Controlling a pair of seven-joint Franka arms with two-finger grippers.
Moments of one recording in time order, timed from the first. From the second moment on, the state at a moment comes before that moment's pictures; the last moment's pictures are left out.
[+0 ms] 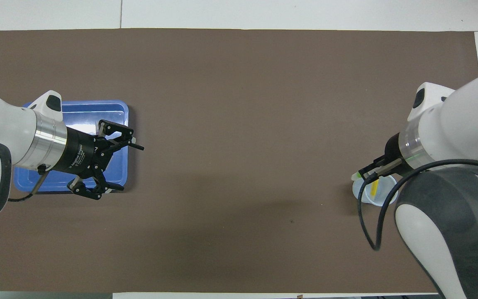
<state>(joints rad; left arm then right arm) -0.23 -0.11 0.02 -1.98 -0.35 1.78 -0.98 -0.14 -0.15 0.30 -1.90 -0.01 1.57 -0.38</state>
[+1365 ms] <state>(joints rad) -0.09 0.24 0.01 -2.07 -0.05 2.23 0.02 -0.14 -0.26 0.32 -2.13 0.22 1.86 -0.42</state>
